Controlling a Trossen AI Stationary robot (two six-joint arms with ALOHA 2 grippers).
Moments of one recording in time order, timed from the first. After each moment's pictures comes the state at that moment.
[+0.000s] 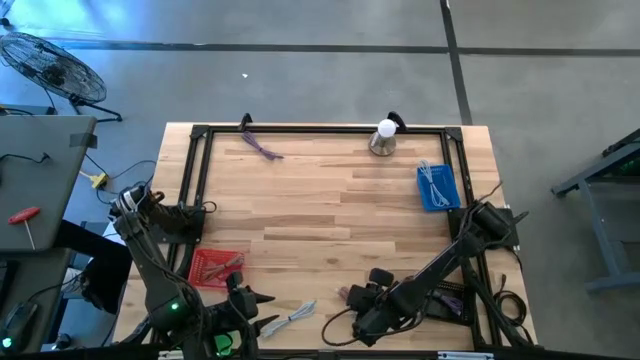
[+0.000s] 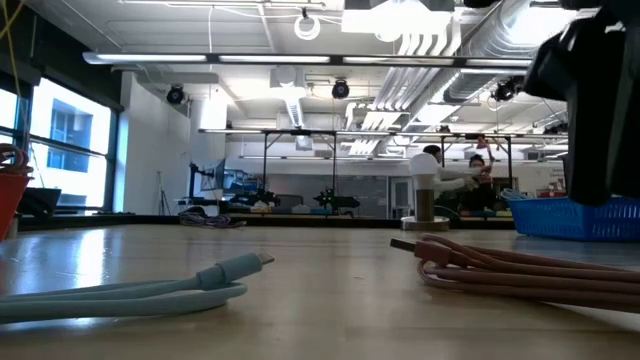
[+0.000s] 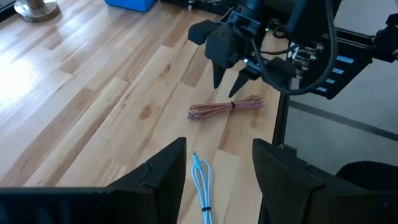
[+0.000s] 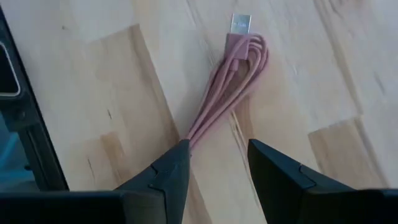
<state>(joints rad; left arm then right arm) -0.98 1.74 1.69 -1.00 -0.90 -1.16 0.69 2.02 1.47 -0.77 0.25 1.04</state>
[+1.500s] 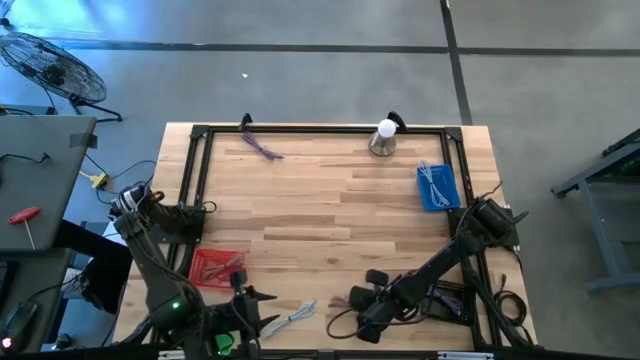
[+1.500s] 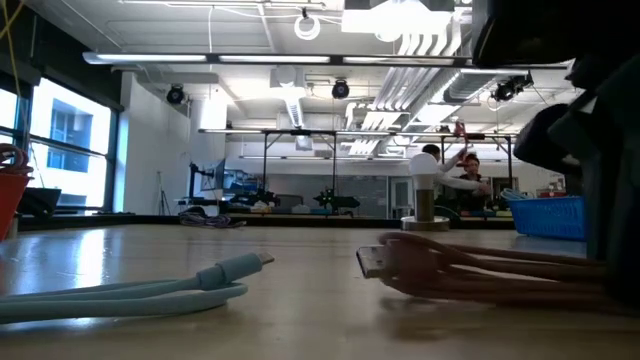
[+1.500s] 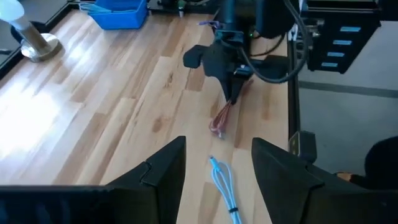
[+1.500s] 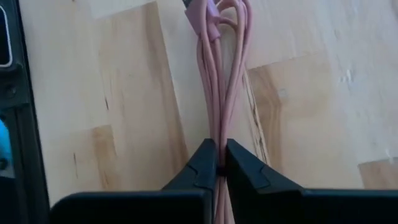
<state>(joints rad) -0.97 1.74 1.69 -0.98 -0.90 -0.92 0.66 2.00 1.25 -0.45 0.24 0.88</state>
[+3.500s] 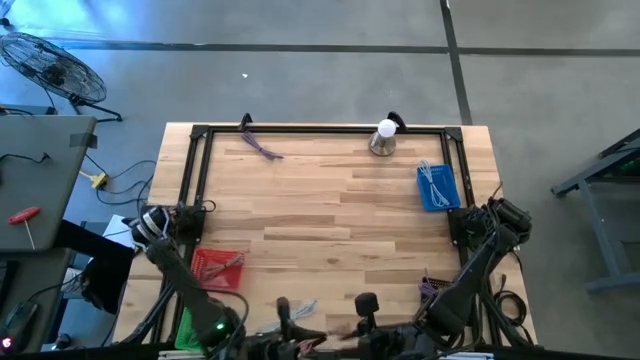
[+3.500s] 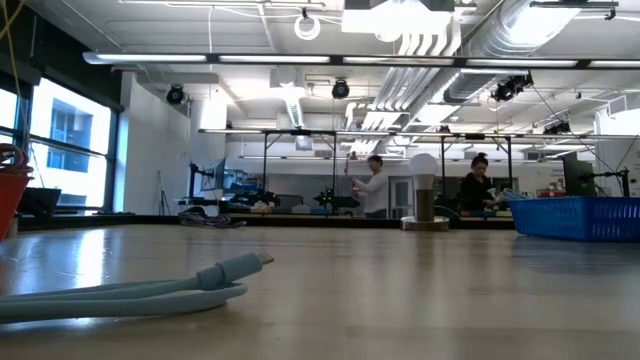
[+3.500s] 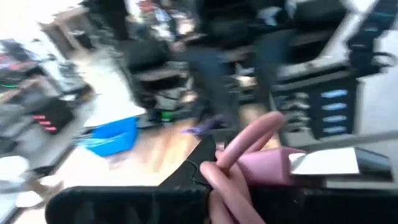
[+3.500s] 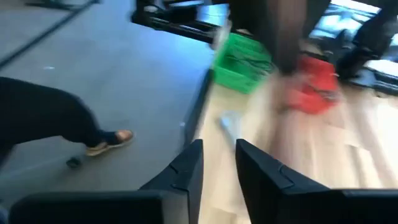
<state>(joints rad) -0.88 1.96 1.69 -0.04 -1.07 0.00 0.86 1.90 1.70 -0.43 0.57 0.26</state>
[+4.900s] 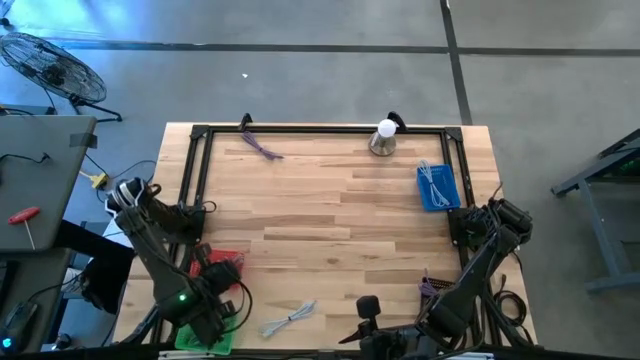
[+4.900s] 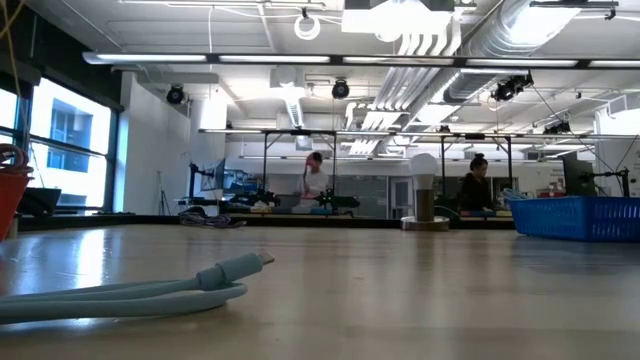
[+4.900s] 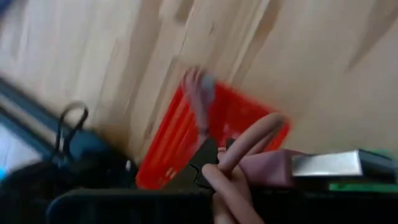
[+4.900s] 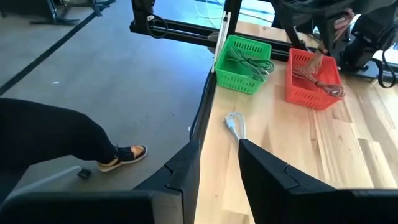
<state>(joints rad) -0.95 1.66 1.46 -1.57 -0.33 -1.40 0.86 1.90 1.70 -0.41 0.58 0.33</state>
